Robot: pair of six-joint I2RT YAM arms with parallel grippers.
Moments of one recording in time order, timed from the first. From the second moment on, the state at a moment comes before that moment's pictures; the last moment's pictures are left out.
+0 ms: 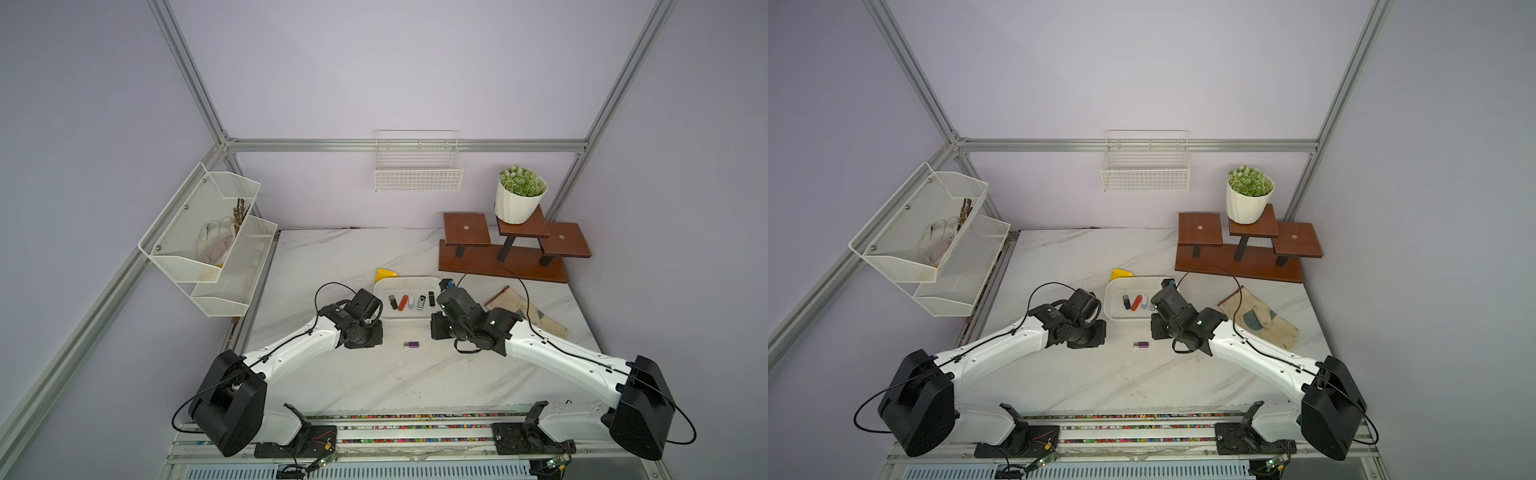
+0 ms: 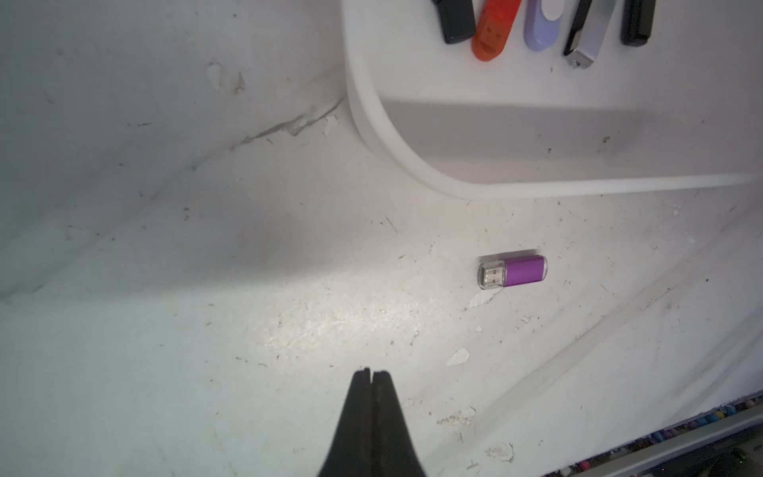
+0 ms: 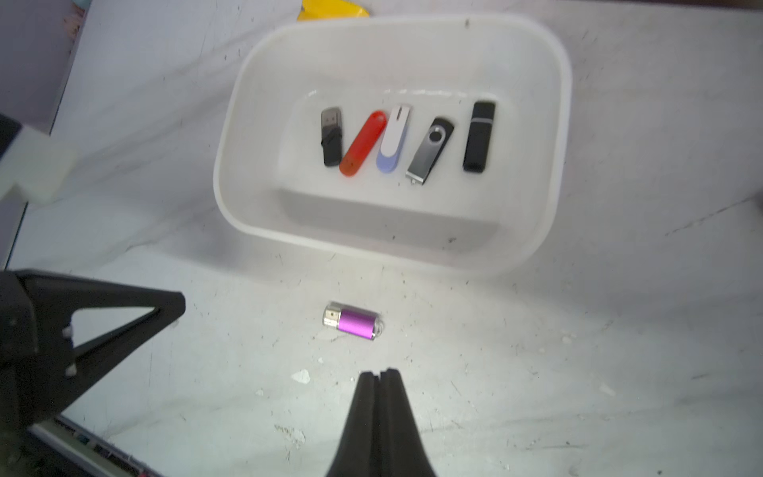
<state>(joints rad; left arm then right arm) -0.63 1.41 0.90 -0.65 0.04 -0.68 0.80 1.31 0.93 -0.53 0.12 0.62</state>
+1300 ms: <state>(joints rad) -0.89 1.59 0.81 -0.12 -0.24 -0.53 0.83 1.25 0.74 -0.41 0.08 0.74</state>
